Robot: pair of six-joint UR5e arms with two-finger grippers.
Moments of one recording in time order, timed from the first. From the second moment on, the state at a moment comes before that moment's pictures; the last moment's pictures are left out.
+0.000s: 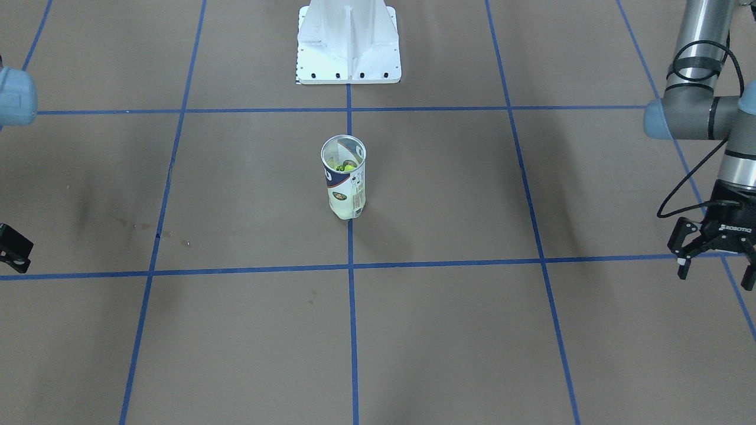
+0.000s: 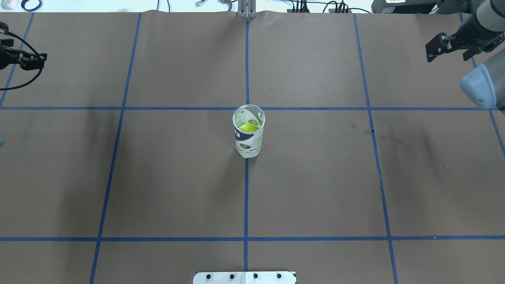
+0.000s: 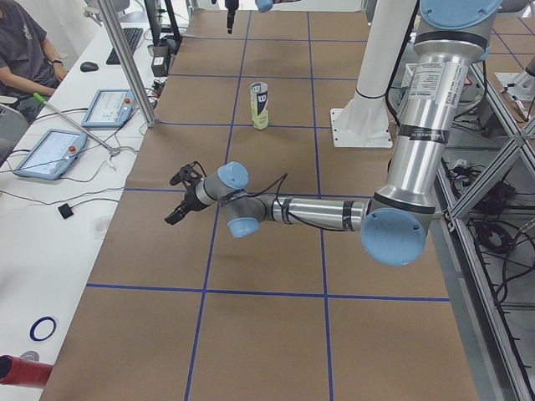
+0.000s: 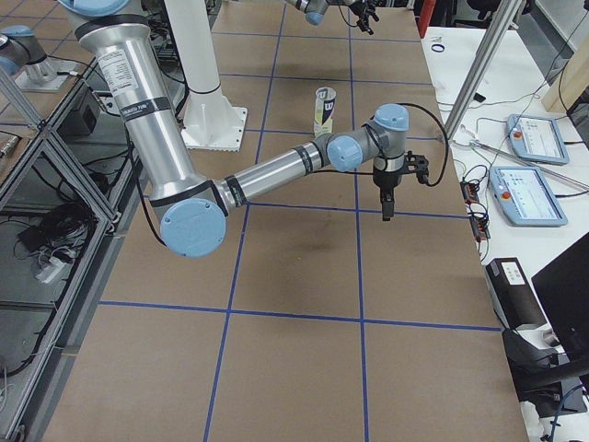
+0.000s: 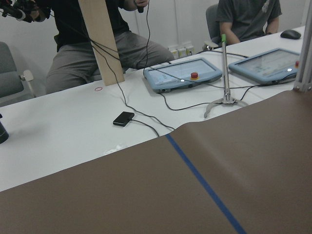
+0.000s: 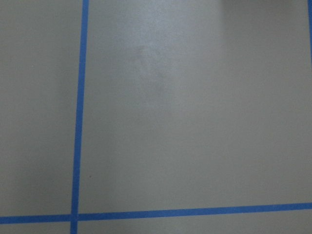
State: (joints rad) left arm -1.13 -1.75 -1.36 -2.61 -1.74 -0.43; right arm 1.20 -1.21 1.62 -1.54 2.10 0.57
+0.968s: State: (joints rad) left arm -1.40 -1.77 -1.41 -1.85 -2.34 -0.26; right arm 1.39 -1.28 1.46 -1.51 2.27 0.26
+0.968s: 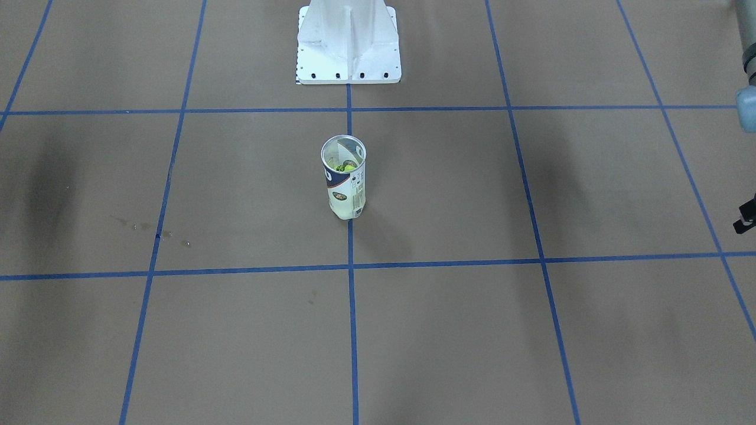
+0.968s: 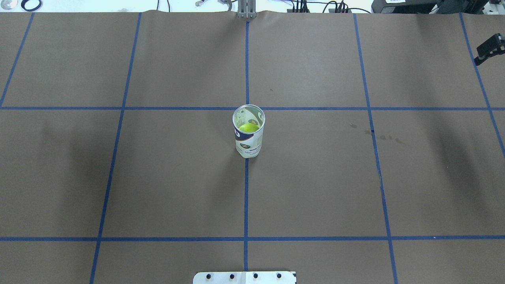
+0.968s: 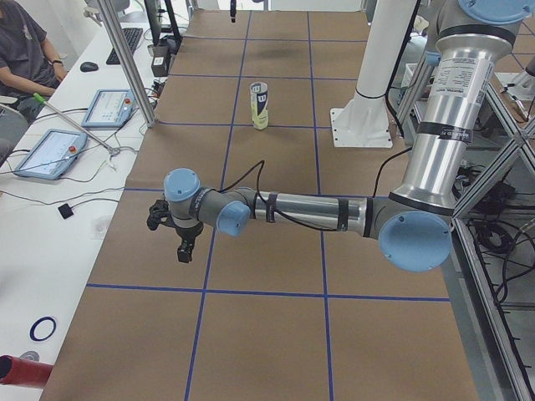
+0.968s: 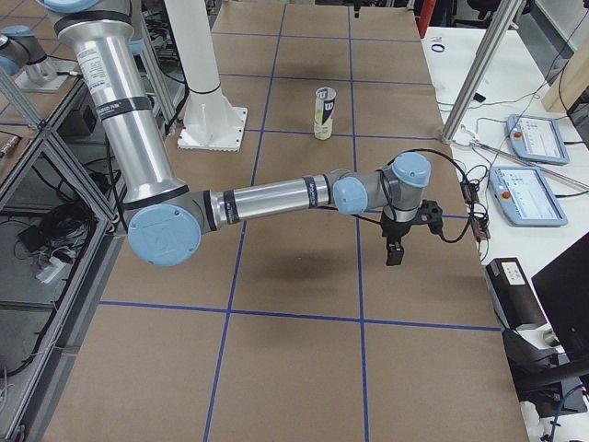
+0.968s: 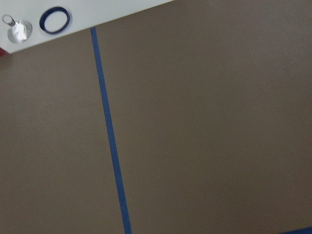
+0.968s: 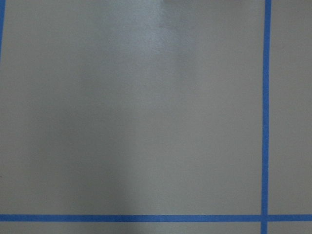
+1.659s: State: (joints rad) left arm -1.48 -1.58 -1.58 -1.77 -2.40 -0.25; right arm 1.46 -1.37 1.46 -1.51 2.31 0.16
